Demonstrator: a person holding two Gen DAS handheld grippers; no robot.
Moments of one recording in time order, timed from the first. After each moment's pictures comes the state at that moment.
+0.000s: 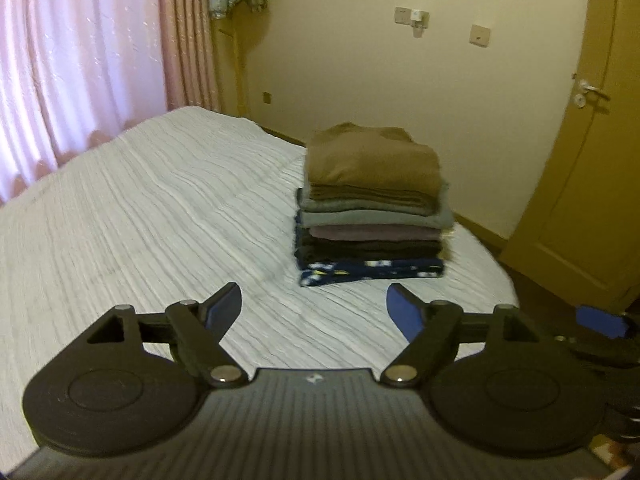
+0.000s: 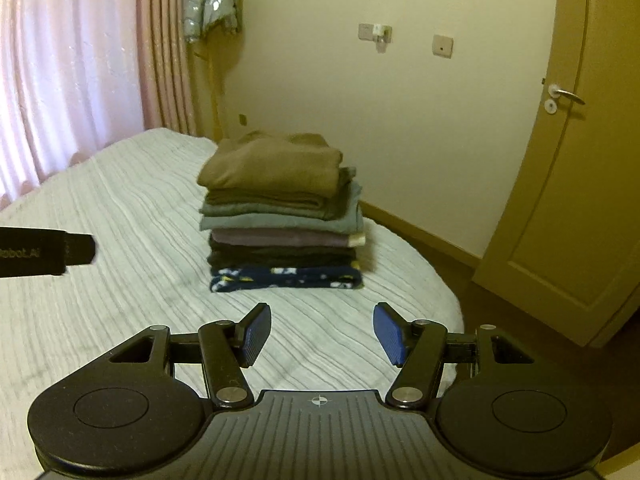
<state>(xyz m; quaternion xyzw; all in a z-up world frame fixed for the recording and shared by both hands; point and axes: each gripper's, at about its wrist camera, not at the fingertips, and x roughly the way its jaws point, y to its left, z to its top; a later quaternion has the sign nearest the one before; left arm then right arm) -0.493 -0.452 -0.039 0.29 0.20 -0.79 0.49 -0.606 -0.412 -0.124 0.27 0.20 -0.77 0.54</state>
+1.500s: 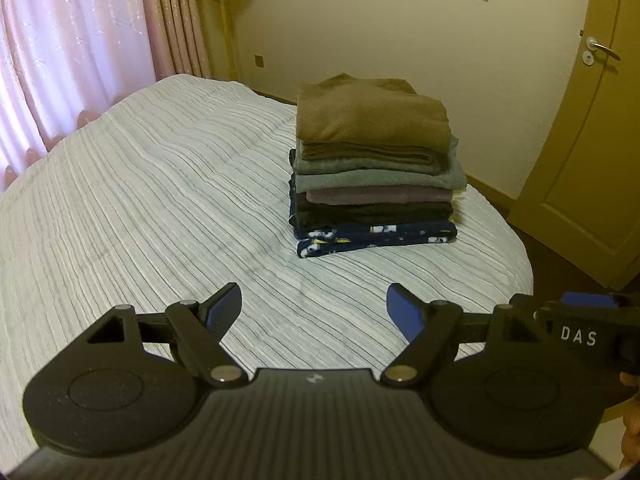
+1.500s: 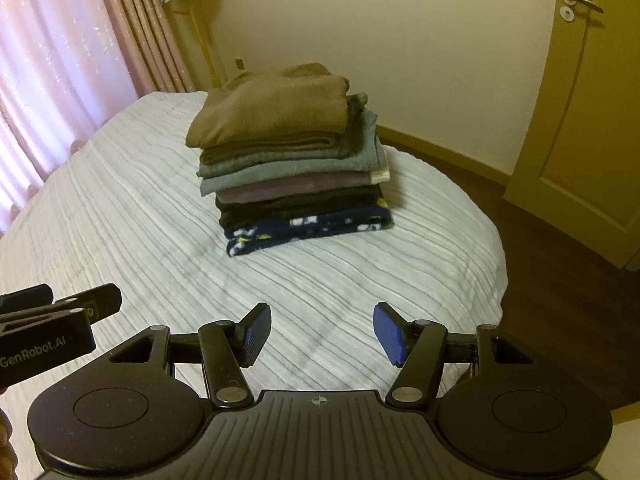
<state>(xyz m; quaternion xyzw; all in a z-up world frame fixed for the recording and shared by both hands) -0.524 -0.498 -0.082 0.36 0.21 -0.77 0.48 -0.645 -0.475 -0.150 0.41 0.19 -0.73 0.52</state>
